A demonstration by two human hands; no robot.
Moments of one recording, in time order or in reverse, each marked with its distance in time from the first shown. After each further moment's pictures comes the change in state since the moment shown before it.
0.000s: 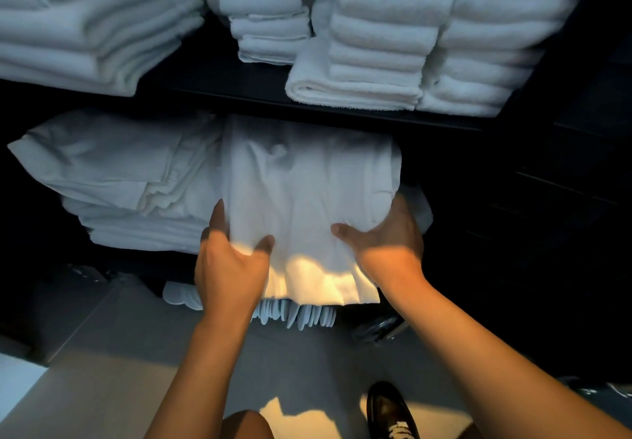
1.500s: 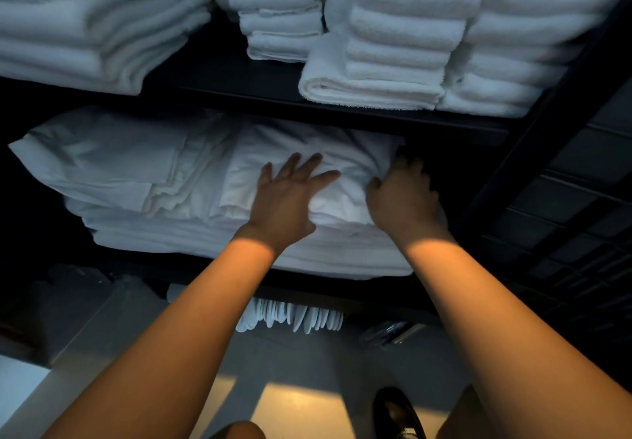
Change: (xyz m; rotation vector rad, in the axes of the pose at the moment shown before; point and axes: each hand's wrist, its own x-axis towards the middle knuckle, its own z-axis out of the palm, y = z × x) left_hand 0.089 0.043 0.060 0.708 -0.426 0.814; right_hand 0.058 -0.048 -0.006 -0.493 -0.031 -0.122
